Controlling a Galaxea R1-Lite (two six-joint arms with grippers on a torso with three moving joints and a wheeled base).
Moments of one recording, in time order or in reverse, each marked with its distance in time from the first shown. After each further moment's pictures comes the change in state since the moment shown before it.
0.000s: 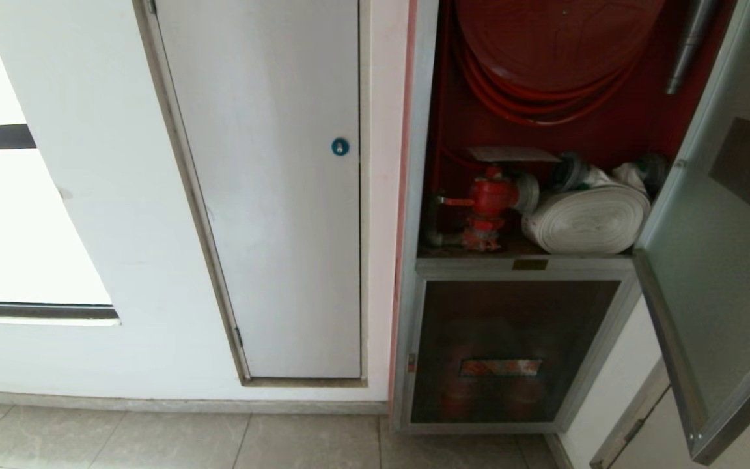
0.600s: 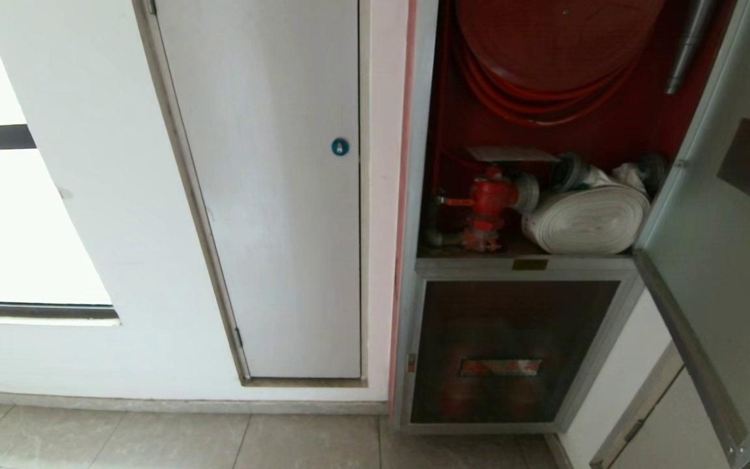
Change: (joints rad) left arm 0.000 0.000 0.000 0.000 0.000 0.000; right arm -0.190 -0.047 0.053 0.000 0.083 0.003
